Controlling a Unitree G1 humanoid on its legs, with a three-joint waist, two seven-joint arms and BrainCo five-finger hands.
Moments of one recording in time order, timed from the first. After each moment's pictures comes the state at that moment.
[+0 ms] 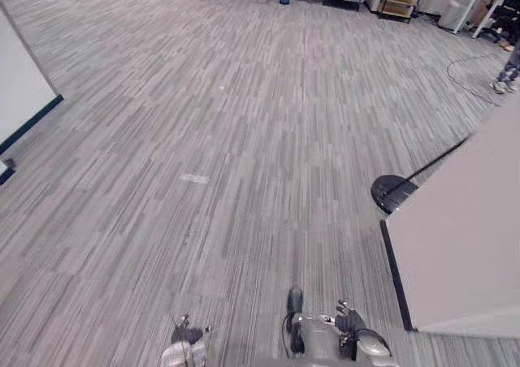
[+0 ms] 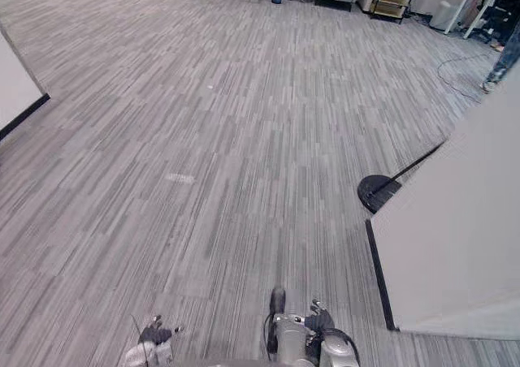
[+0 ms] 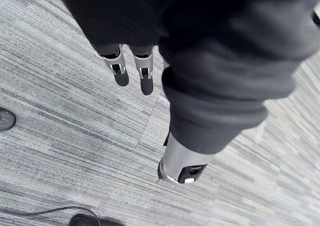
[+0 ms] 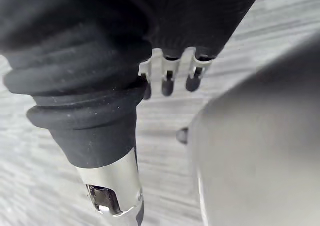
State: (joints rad) left arm 0.10 0.05 0.23 1.00 -0.09 -0.05 0.14; right arm -0.01 -0.03 -0.16 1.08 0.08 -0.11 -0.02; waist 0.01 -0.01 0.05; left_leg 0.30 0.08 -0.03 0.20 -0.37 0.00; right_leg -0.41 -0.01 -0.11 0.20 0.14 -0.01
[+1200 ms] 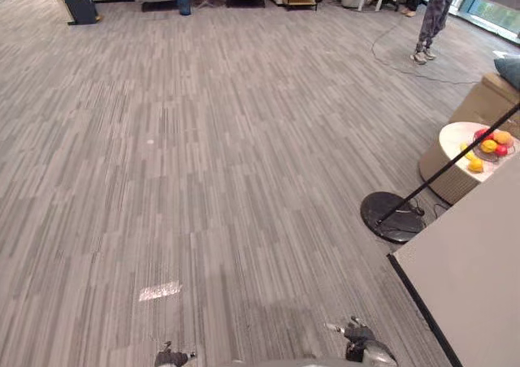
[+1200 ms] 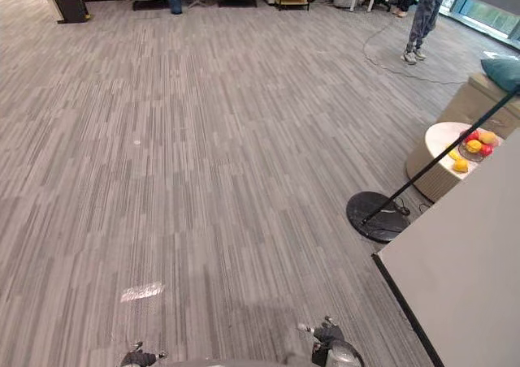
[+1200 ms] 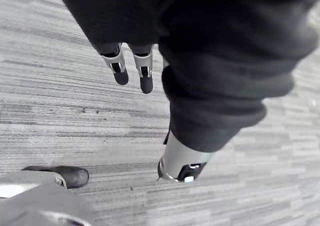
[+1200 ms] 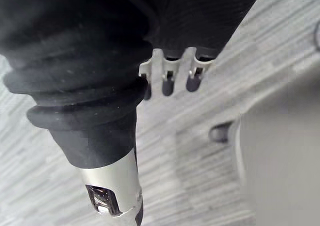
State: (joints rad) left arm 0.13 0.06 0.31 1.07 0.01 -0.05 0.15; right arm -0.01 -0.03 -0.28 1.20 0.01 -0.08 -0.04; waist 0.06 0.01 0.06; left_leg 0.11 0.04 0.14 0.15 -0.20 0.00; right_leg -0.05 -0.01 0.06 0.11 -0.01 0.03
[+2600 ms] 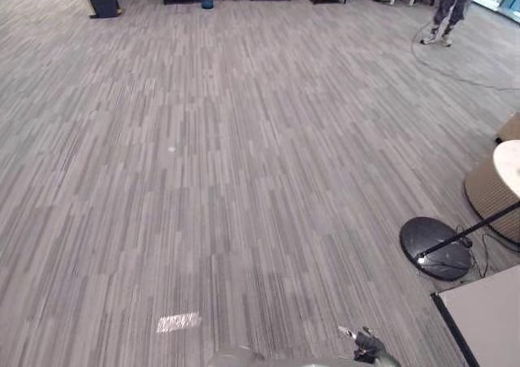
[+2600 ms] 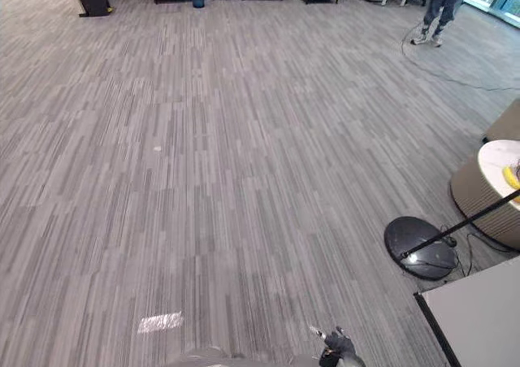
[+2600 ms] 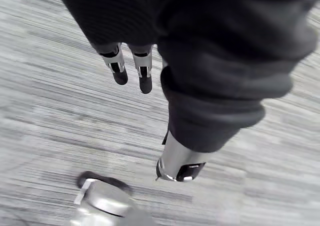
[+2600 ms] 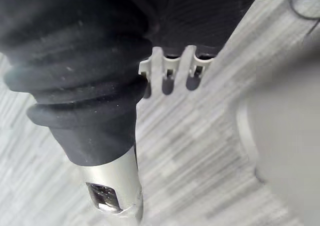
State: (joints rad) left arm 0.19 0.08 0.27 1.09 -0.09 -0.06 0.11; right arm 0.02 -0.03 -0.39 1.16 0.19 -0.11 -0.02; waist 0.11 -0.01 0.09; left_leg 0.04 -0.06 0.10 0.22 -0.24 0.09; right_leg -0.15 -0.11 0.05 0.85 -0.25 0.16
